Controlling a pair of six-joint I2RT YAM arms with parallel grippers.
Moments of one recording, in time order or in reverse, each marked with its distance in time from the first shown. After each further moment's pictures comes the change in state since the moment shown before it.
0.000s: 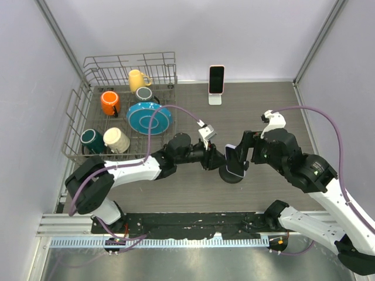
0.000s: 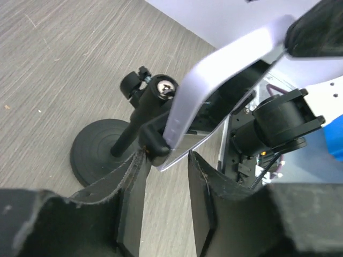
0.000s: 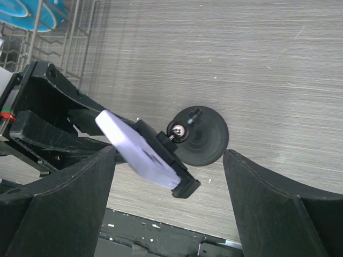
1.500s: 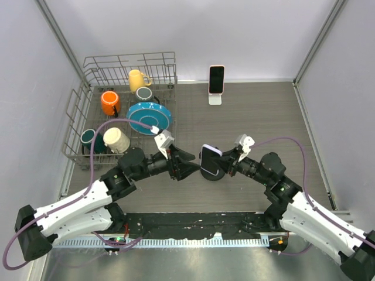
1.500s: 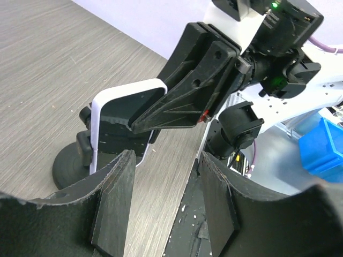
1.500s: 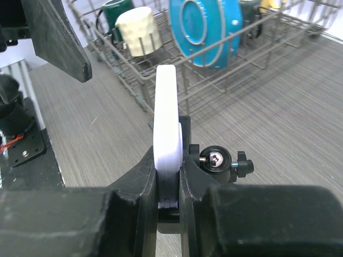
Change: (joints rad) left arm -0.003 -0.682 -0.206 -0.299 -0.136 -0.028; right arm -0.006 -0.231 -0.770 1.151 -0.596 -0.377
